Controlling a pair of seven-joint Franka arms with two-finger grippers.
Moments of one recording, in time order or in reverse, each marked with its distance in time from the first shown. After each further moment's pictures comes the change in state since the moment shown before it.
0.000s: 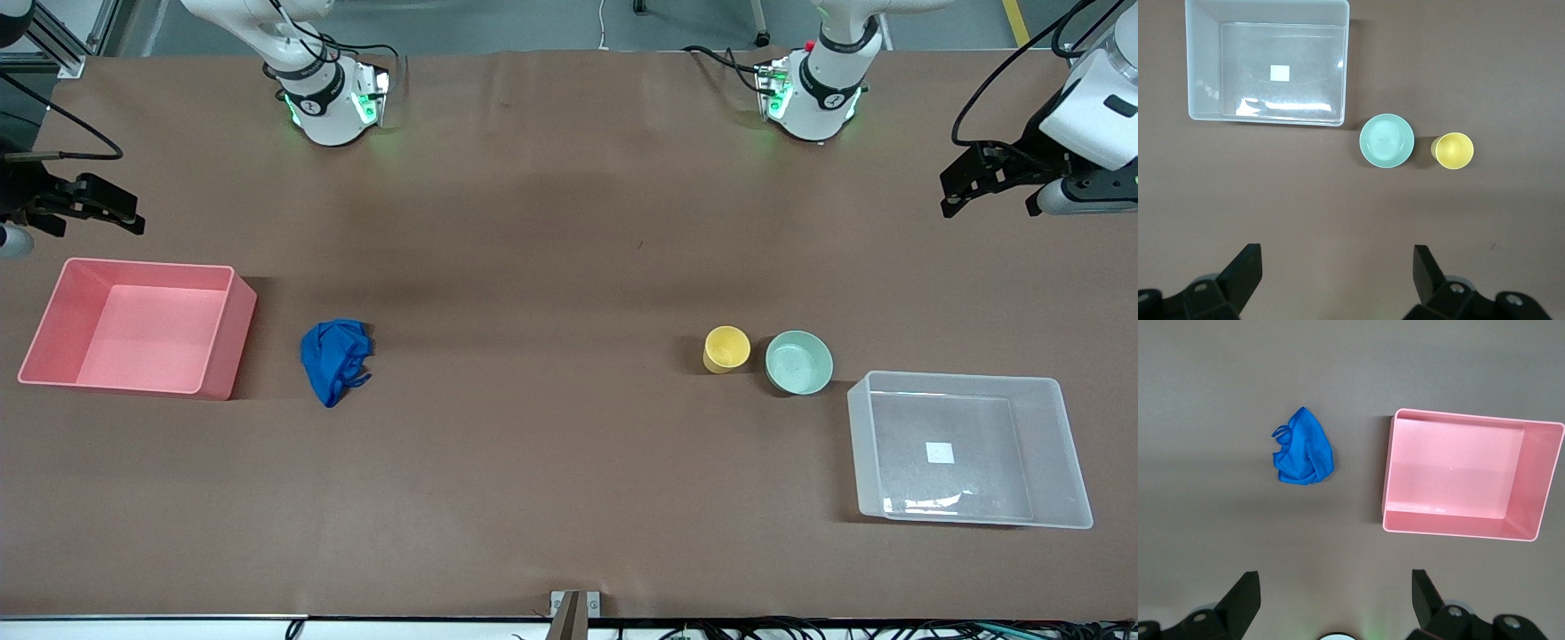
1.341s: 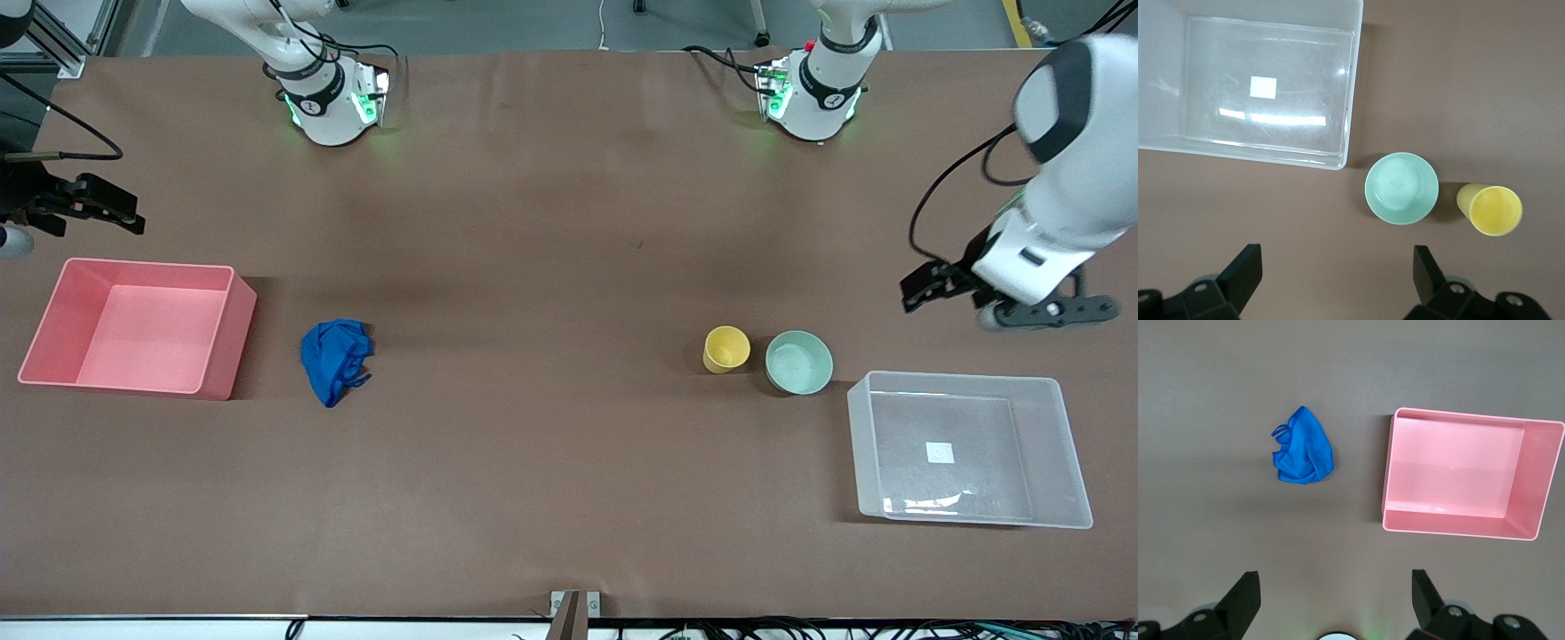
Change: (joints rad) left arm 0.040 0.141 0.002 -0.314 0.000 0.499 -0.030; right arm 0.000 0.000 -0.001 -0.001 0.000 -0.002 0.000
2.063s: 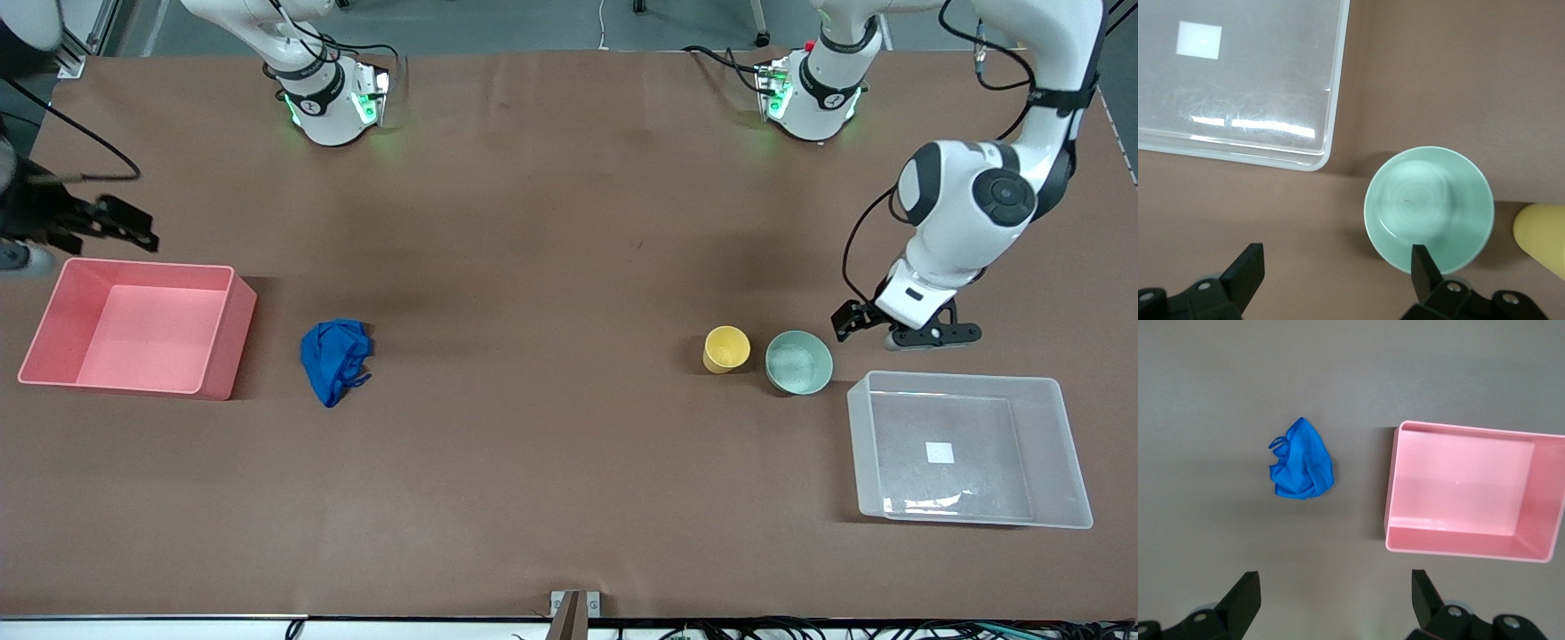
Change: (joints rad) left arm 0.009 0.131 0.000 -0.350 0.000 0.553 -0.026; right arm 0.002 0.009 0.003 -0.139 0.000 0.174 -0.001
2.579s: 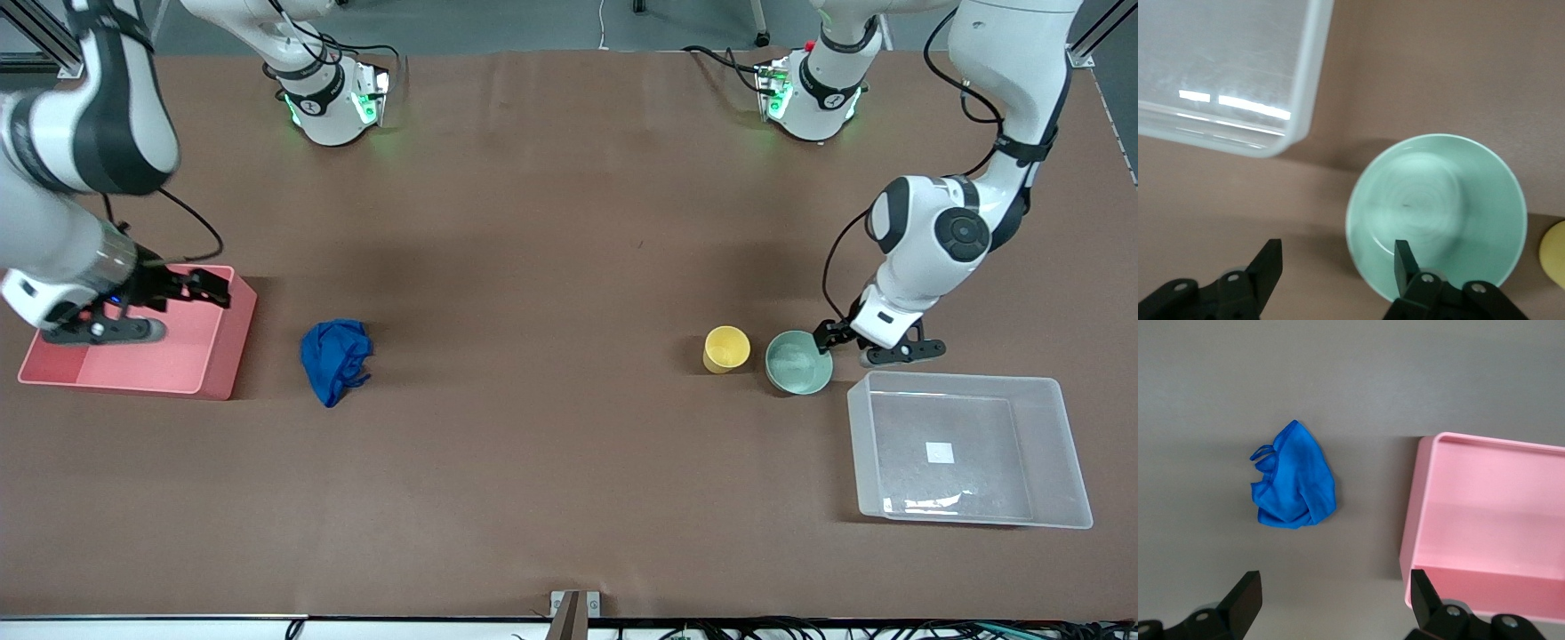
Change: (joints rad) left arm -0.028 0.125 -0.012 0.002 0.000 0.085 -0.112; right arm 0.024 0.123 0.003 -0.208 0.000 0.302 -0.002
